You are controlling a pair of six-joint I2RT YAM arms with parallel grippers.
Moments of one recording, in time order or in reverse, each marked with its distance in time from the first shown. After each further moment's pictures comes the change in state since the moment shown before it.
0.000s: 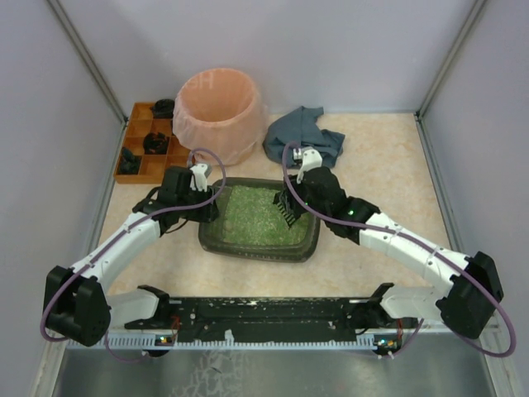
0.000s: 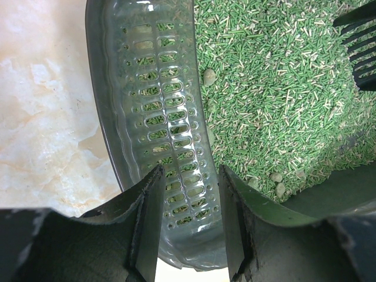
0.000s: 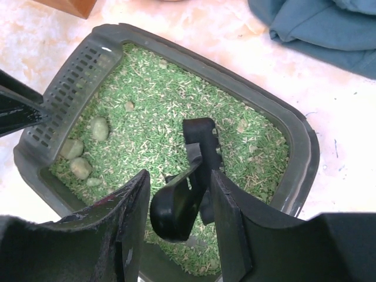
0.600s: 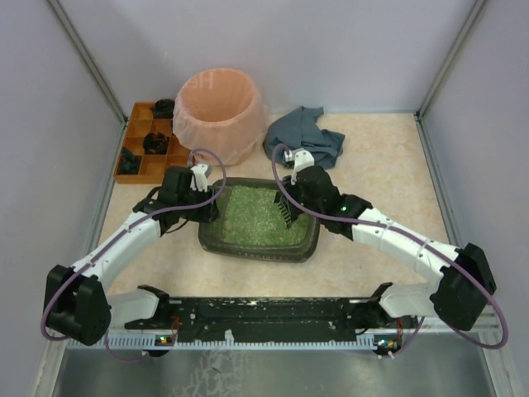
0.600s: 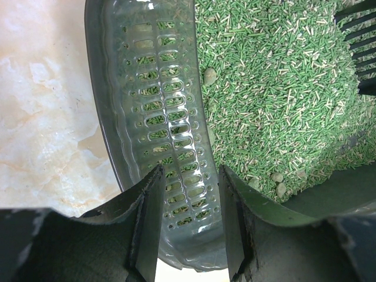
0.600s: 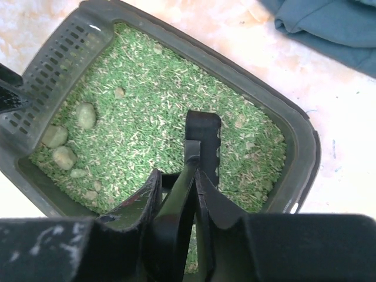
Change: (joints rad) left arm 0.000 0.006 0.000 0.000 0.000 0.000; right arm 0.000 0.066 0.018 -0.014 -0.034 -0.051
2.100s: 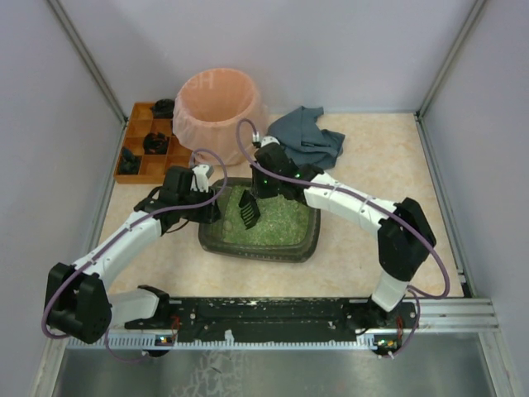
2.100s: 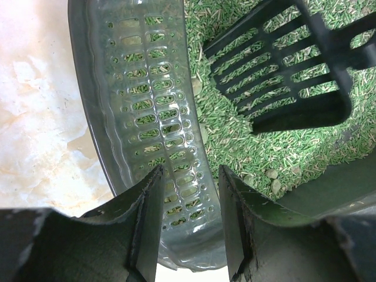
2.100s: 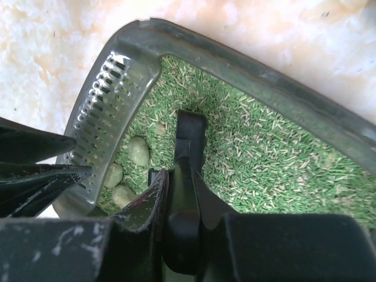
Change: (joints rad) left arm 0.000 0.012 0.000 0.000 0.033 0.000; right arm 0.029 0.456 0.468 -0.185 -0.074 0.191
